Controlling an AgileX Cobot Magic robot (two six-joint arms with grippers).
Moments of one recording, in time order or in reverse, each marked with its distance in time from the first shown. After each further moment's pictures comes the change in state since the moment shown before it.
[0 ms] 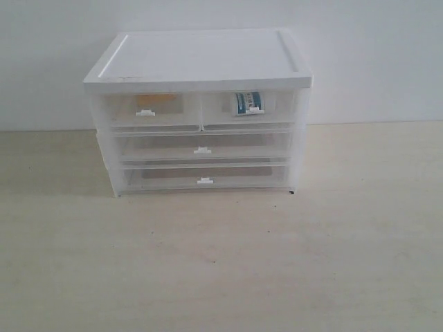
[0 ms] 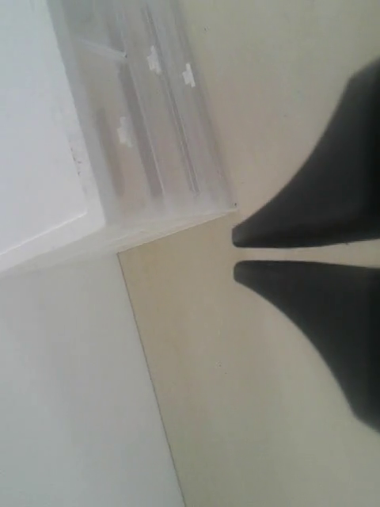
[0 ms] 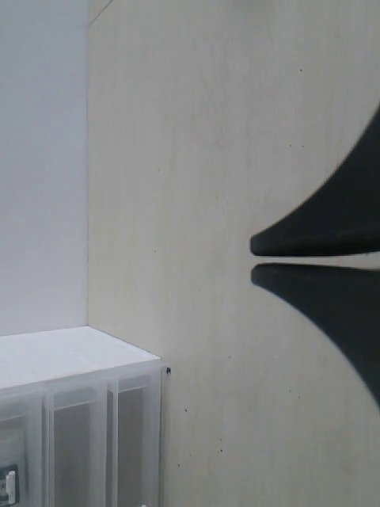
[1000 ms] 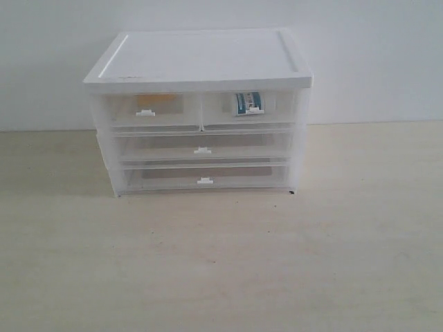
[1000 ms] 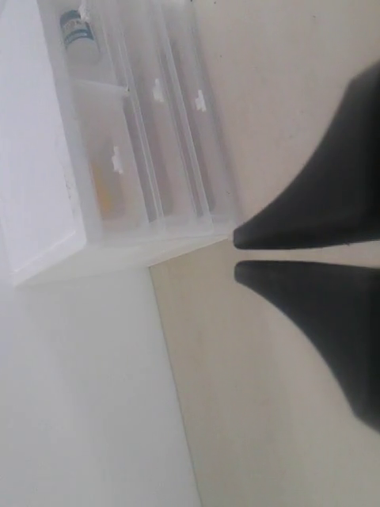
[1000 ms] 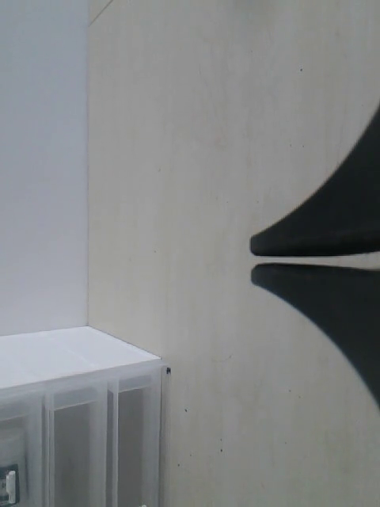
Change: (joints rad) left arm 0.000 -0.408 0.465 0.007 -0.271 -0.055; right arm 0.000 0.000 0.000 0.000 0.000 0.000
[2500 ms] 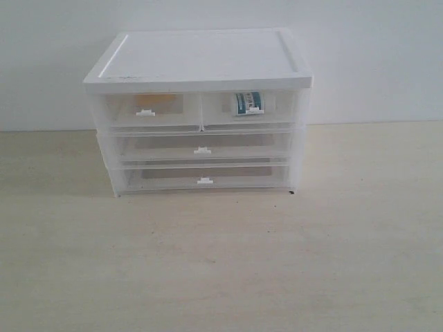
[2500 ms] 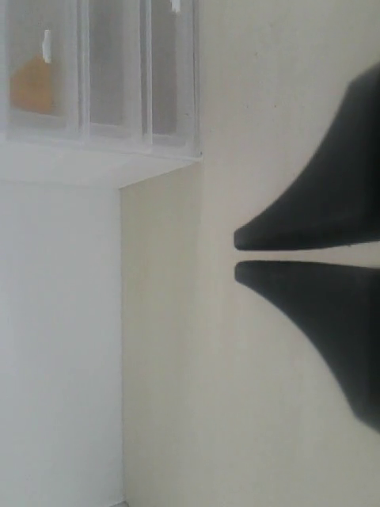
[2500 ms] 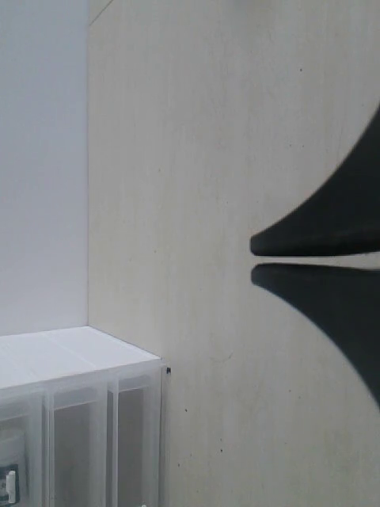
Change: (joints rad) left arm 0.281 -0.507 0.553 -0.167 -0.175 0.072; right arm 0.000 0.000 0.000 0.000 0.000 0.000
